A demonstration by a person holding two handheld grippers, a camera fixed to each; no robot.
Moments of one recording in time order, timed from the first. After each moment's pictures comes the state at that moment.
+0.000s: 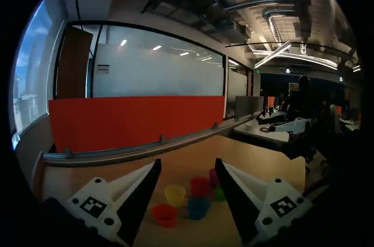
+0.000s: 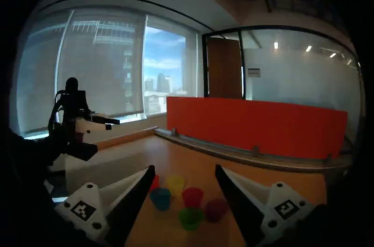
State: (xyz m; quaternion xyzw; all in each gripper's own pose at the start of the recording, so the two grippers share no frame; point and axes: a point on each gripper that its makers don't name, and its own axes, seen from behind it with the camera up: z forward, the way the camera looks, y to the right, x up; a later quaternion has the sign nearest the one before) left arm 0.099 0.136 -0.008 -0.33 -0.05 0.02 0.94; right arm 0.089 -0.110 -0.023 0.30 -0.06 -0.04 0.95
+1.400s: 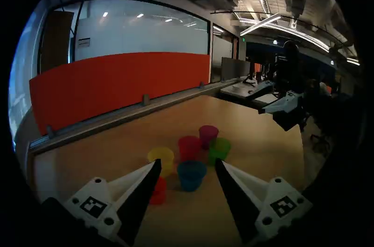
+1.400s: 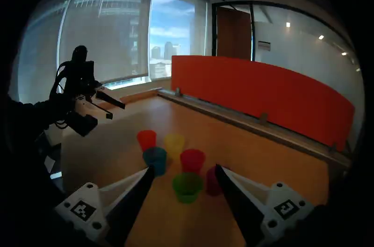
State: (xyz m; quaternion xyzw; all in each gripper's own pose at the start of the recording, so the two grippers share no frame) left arm -0.019 0.161 0.004 -0.38 -0.17 0.08 0.91; right arm -0.021 -0.102 -0.009 0.31 -0.17 -0.10 0.93
